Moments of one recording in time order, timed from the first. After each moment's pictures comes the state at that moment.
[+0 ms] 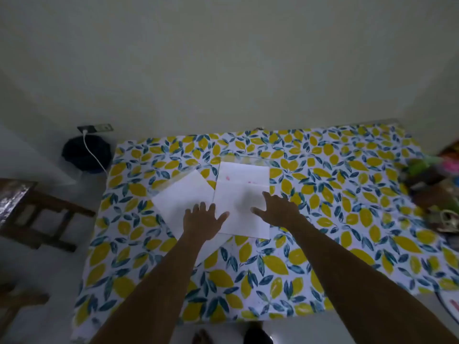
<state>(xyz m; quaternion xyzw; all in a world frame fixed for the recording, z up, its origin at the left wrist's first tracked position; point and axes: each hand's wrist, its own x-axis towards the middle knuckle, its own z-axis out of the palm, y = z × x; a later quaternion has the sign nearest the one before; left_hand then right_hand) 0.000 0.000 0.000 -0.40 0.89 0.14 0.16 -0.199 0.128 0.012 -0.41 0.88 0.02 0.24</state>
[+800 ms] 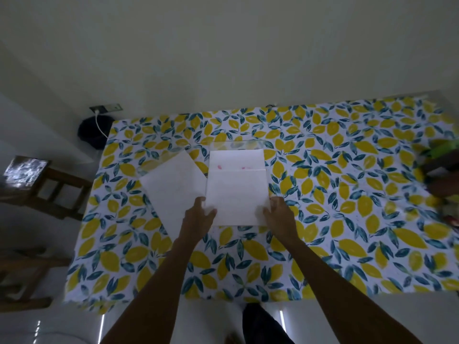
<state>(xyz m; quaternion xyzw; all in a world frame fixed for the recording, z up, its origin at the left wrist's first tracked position) -0.026 0.073 -0.024 -0.55 0.74 0.39 -0.01 -0.214 0.215 -0.042 -0.21 0.87 -0.33 0.31</state>
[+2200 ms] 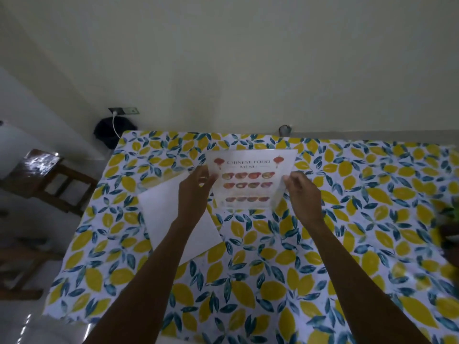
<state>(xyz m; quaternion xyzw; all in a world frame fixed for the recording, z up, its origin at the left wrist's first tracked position) -0.122 -0.010 0.057 -0.50 0.72 0.37 -0.30 -0.355 0.131 0.029 -0.36 0.79 -0.46 0.17</state>
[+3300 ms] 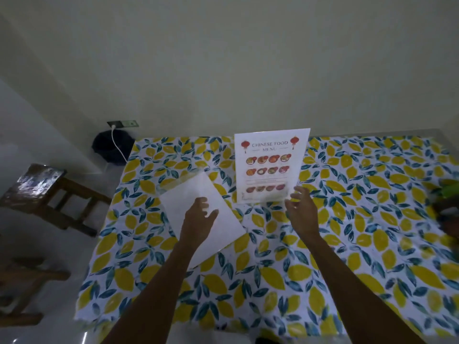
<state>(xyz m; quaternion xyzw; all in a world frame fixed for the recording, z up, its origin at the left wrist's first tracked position) -0.002 0.005 0.005 -0.53 0.72 0.43 -0.16 -0.252 0.157 -0.002 -0.28 0.83 -0.44 0.18</state>
